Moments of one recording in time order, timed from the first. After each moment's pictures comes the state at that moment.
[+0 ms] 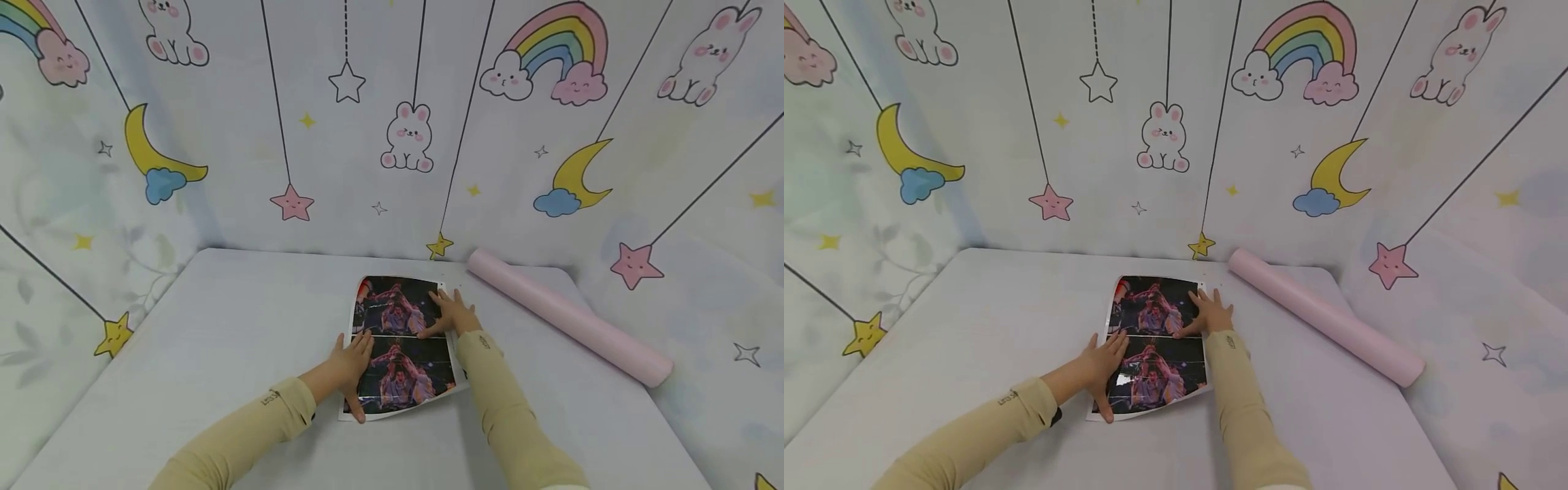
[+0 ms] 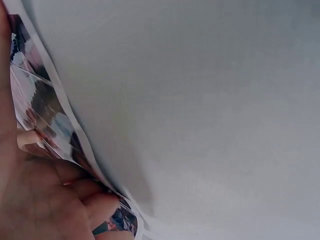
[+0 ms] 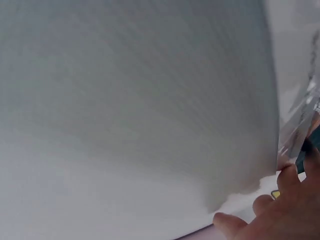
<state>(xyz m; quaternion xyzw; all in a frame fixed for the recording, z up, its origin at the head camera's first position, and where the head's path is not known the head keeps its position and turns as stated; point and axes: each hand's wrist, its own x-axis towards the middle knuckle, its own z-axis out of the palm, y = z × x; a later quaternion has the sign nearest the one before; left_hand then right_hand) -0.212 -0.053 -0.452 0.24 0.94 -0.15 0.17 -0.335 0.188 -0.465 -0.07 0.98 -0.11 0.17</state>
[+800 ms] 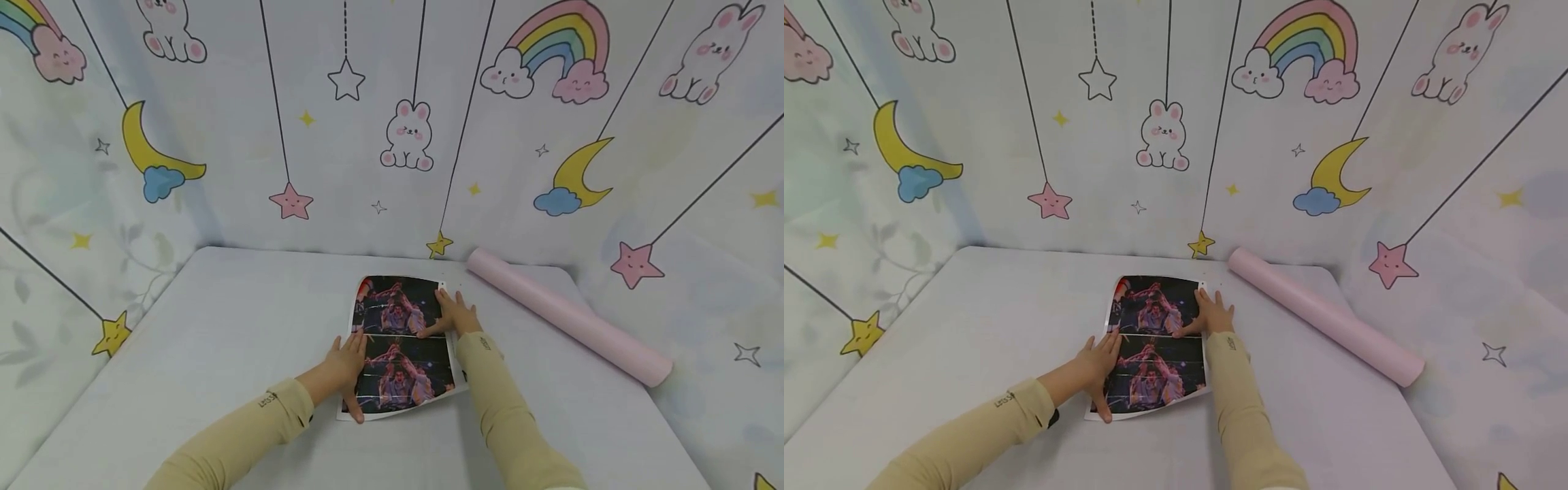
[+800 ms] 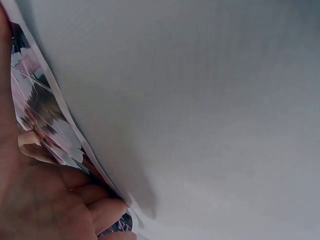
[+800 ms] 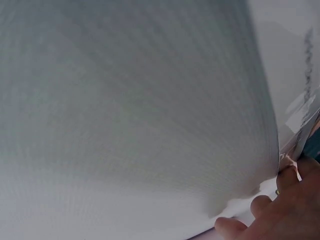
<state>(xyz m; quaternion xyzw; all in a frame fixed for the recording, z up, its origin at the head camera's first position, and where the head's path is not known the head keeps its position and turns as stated) -0.210 -0.052 -0.449 0.20 0.95 -0.14 0.20 -0.335 0.190 -0.469 -0.04 0.98 -0.13 0.17</state>
